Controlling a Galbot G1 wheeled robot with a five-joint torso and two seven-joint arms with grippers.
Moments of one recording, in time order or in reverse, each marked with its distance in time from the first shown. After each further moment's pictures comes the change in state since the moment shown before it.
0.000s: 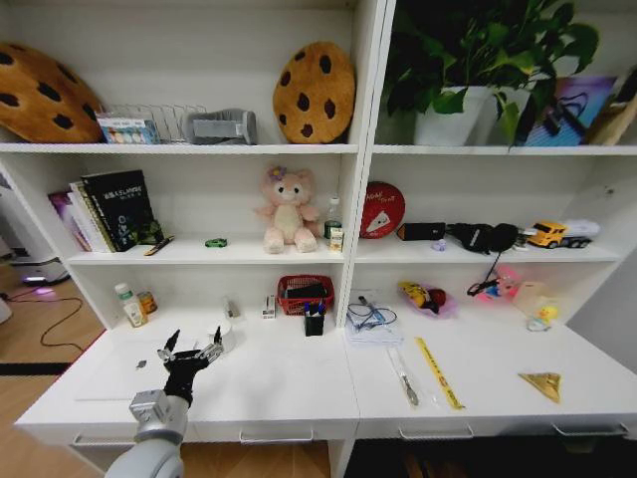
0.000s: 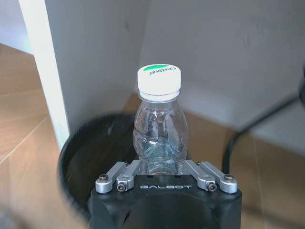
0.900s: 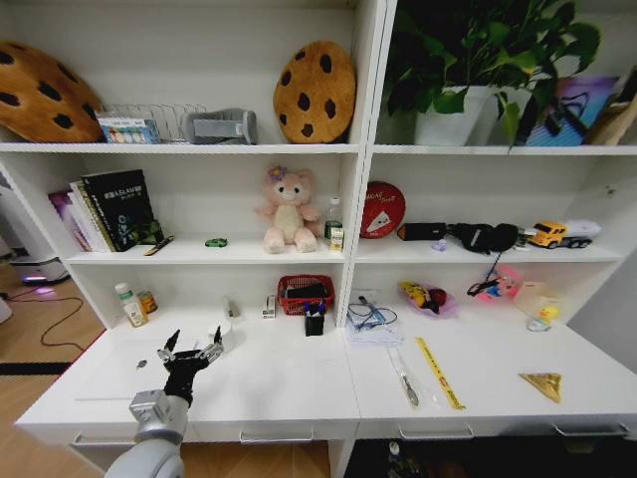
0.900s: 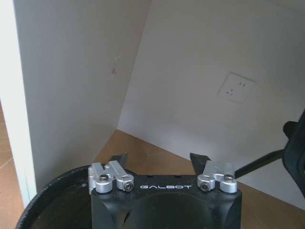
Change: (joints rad) left arm 0.000 0.000 0.000 0.000 0.000 0.000 0.000; right arm 0.011 0.023 -0.002 0.108 -0.058 0.017 0.111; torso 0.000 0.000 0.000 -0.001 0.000
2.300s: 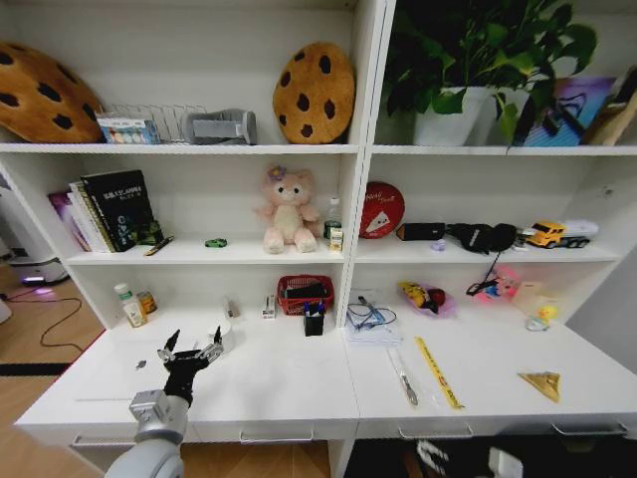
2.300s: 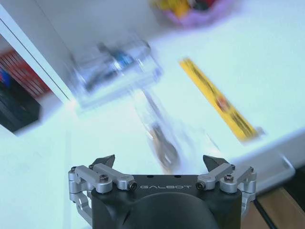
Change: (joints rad) left arm 0.000 0.000 0.000 0.000 0.000 0.000 0.000; right arm -0.659 -0.092 0.281 2.010 1.309 -1.445 0.553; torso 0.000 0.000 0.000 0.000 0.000
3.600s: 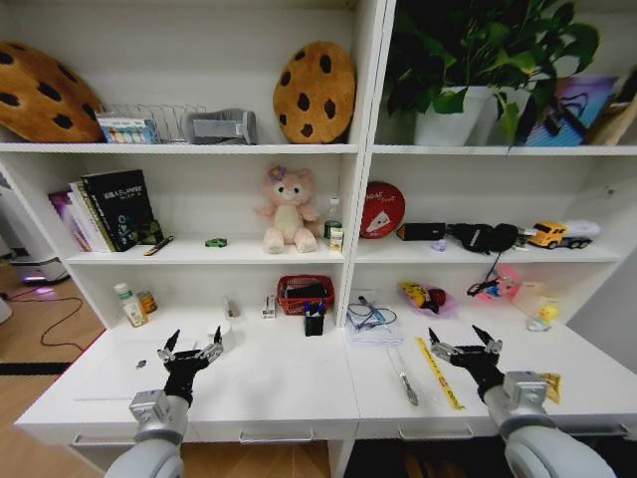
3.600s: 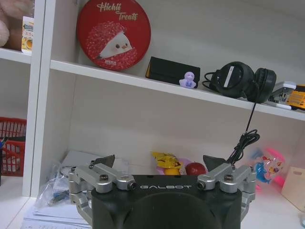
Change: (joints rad) left arm 0.000 0.000 0.000 0.000 0.000 0.000 0.000; right arm 0.052 -0.102 0.115 -0.010 -0.674 0.302 -0.407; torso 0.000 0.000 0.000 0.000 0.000
